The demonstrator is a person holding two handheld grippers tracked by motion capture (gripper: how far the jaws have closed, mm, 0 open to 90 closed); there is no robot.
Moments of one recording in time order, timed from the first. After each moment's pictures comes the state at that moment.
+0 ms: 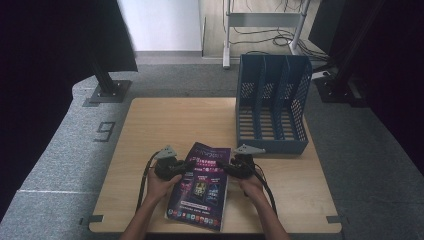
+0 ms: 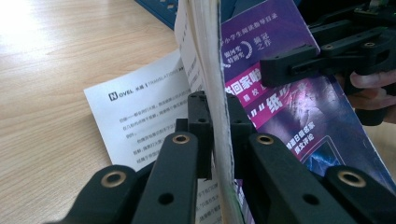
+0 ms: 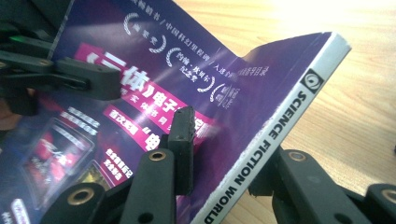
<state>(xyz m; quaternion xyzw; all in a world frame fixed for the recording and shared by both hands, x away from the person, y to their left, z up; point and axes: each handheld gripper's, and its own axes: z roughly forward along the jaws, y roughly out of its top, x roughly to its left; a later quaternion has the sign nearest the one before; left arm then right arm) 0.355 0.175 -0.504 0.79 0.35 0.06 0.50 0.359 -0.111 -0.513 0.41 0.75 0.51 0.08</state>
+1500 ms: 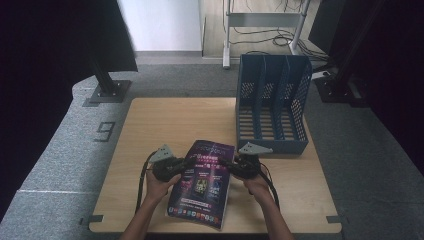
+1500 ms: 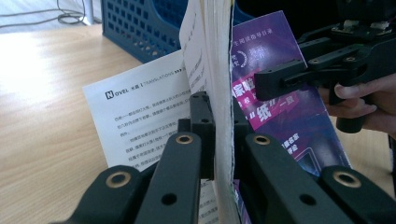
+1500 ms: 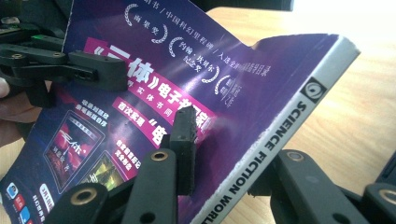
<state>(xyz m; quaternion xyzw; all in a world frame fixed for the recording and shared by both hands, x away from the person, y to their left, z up) 0.338 0.173 -0.477 0.76 0.31 0.10 0.56 0.347 -0.122 -0.486 0.37 0.75 0.55 0.10</state>
